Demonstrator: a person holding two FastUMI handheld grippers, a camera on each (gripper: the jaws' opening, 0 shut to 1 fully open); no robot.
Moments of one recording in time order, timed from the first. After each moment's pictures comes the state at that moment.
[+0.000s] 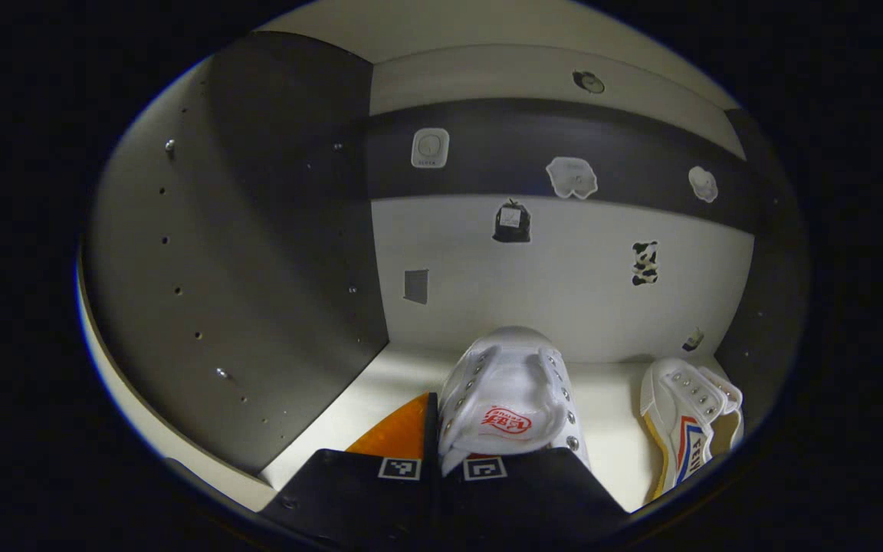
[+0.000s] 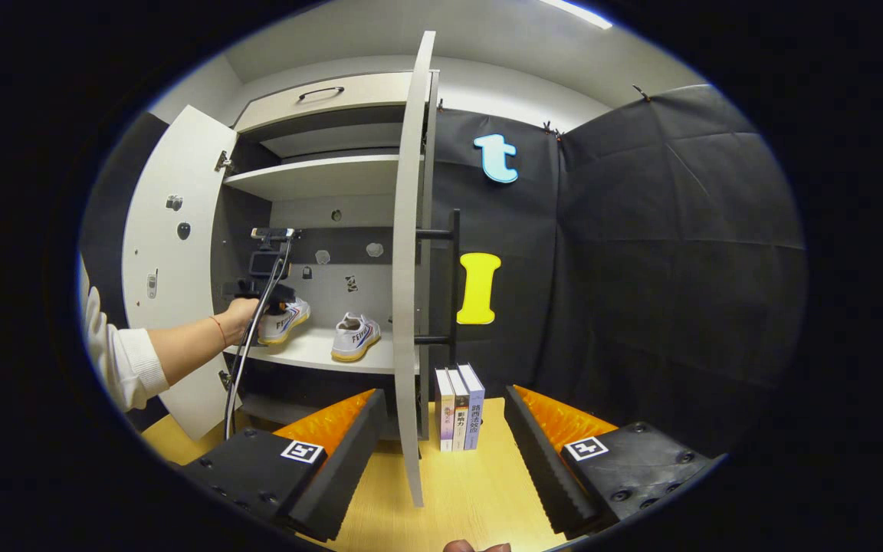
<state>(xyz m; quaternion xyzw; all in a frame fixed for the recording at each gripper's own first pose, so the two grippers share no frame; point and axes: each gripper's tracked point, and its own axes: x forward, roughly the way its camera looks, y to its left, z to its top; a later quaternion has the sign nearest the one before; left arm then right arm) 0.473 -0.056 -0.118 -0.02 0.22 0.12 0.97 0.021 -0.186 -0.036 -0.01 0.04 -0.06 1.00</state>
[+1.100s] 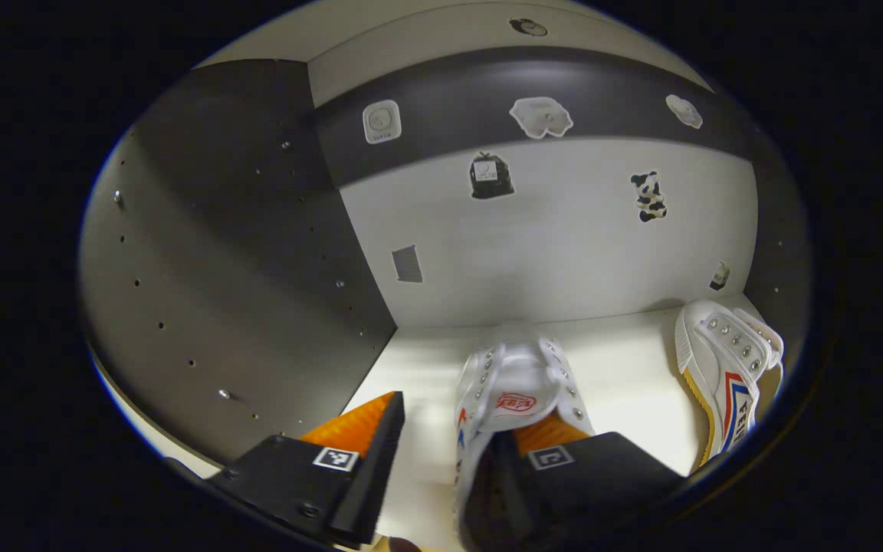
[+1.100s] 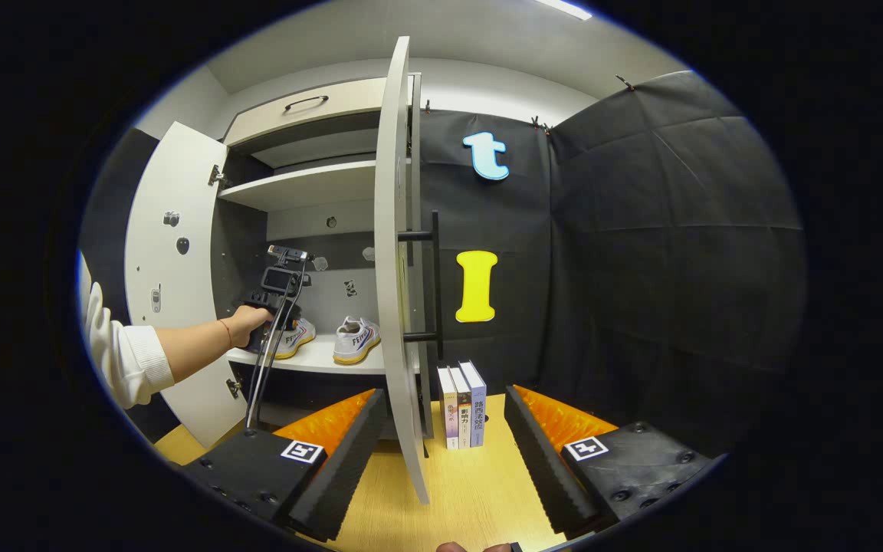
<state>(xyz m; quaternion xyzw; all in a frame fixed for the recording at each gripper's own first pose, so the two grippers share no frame) 0.468 -0.051 -0.127 0.08 0.28 0.11 0.95 0.007 -0.190 -0.035 0.02 0.04 -0.06 1.00</state>
